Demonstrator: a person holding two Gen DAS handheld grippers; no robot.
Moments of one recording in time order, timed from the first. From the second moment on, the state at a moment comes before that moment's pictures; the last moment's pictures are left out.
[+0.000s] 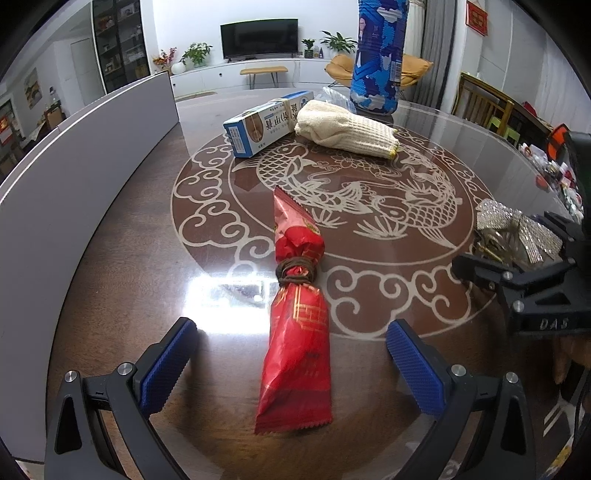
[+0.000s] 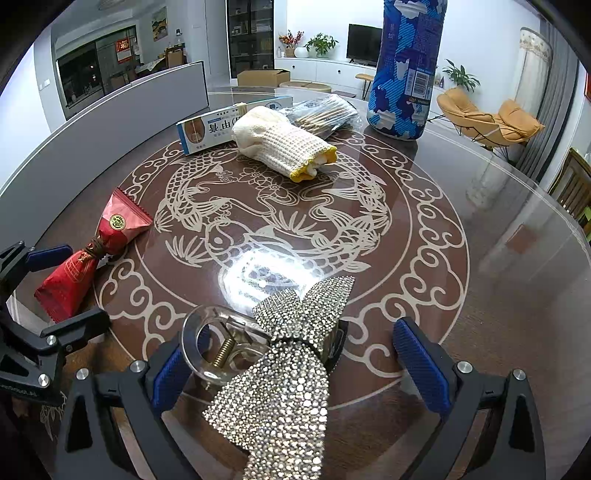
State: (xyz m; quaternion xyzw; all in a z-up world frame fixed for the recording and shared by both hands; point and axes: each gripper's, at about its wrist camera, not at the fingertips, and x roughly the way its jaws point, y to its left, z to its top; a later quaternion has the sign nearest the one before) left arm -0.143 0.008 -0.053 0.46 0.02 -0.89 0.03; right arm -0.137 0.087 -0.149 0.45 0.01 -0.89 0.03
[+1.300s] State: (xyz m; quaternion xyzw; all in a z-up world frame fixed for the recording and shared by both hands) left arm -0.161 -0.030 -0.051 0.45 0.03 -0.89 0.06; right arm -0.136 0.090 -0.150 0.46 -0.02 -0.89 0.00
